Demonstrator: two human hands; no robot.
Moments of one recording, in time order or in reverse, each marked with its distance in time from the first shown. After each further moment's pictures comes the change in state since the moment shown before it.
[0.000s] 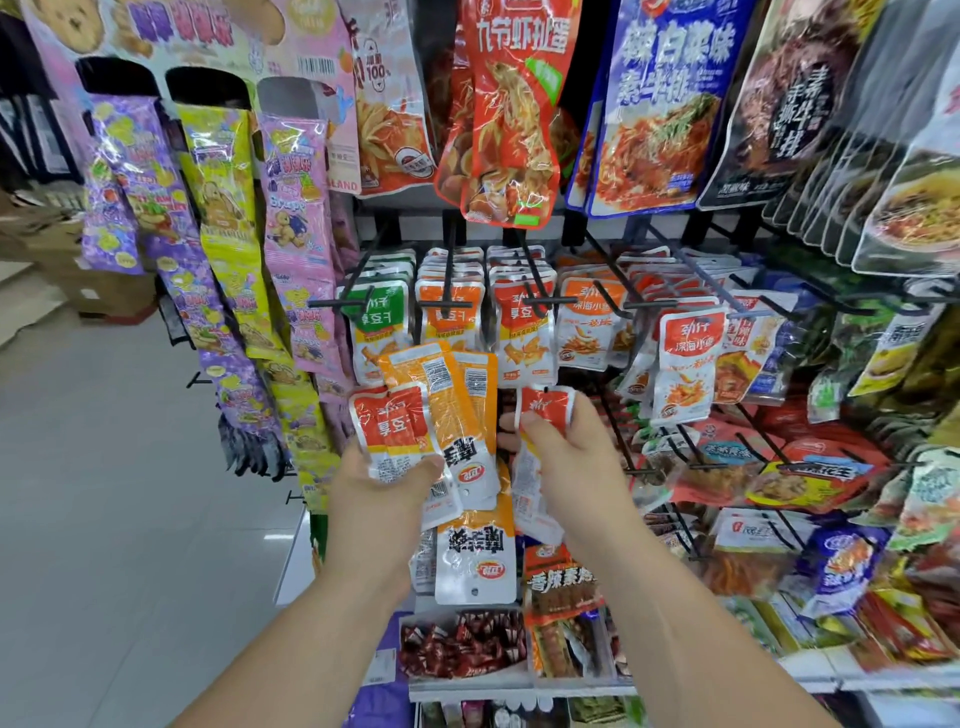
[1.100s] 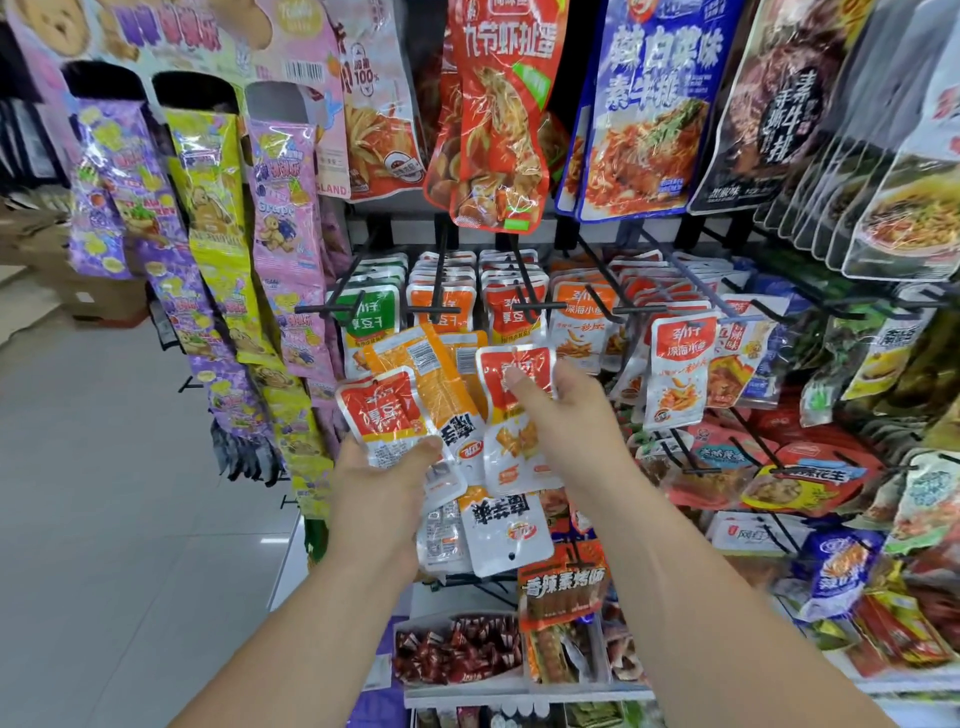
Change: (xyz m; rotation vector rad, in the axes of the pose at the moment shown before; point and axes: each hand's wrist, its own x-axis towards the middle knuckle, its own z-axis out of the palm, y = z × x) left_hand 0.007 0.008 0.017 -0.169 0.020 -0.088; right_hand 0.032 -0.024 -0.009 -0.057 -0.084 -0.155
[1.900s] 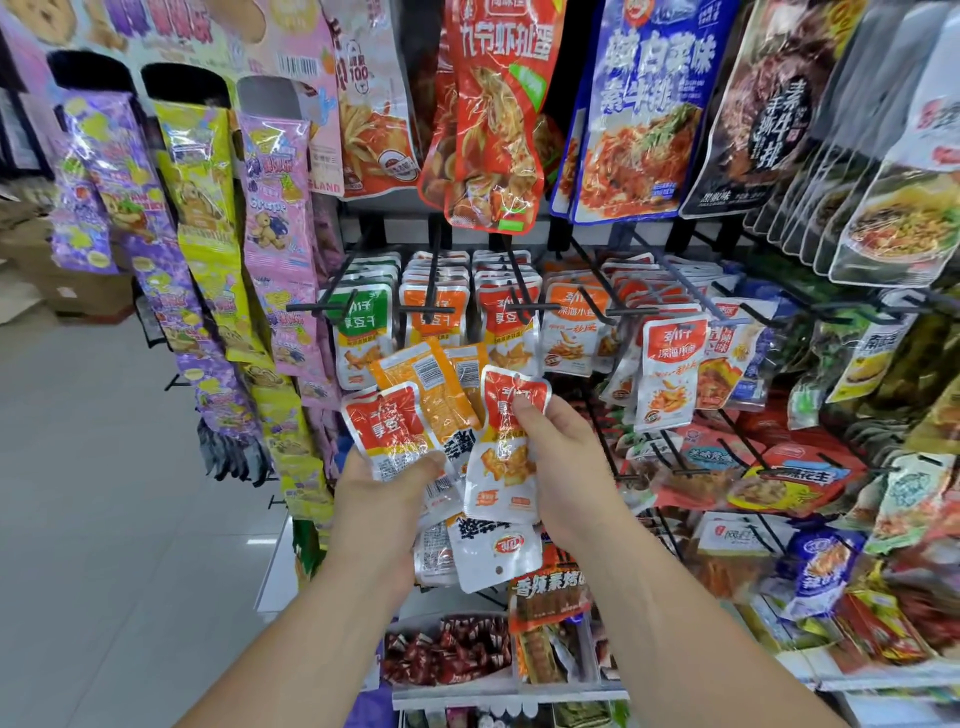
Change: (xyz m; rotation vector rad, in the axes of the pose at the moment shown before) left_hand -0.001 -0.013 -0.002 -0.060 -0.085 -0.080; right_hand -0.019 0.021 0.010 0.396 0.028 0.244
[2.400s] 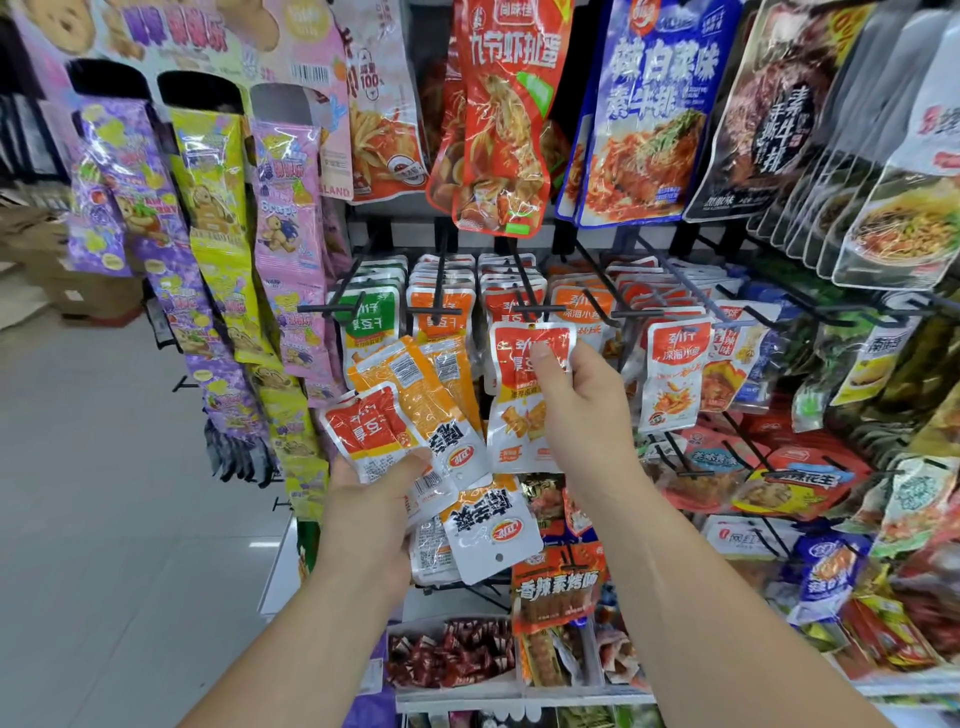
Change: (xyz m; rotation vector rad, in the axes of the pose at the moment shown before) left_hand -0.005 0.010 -0.008 -0.096 0.041 -0.050; right_hand 0.006 -0.034 0.005 -0.349 0.091 -0.381
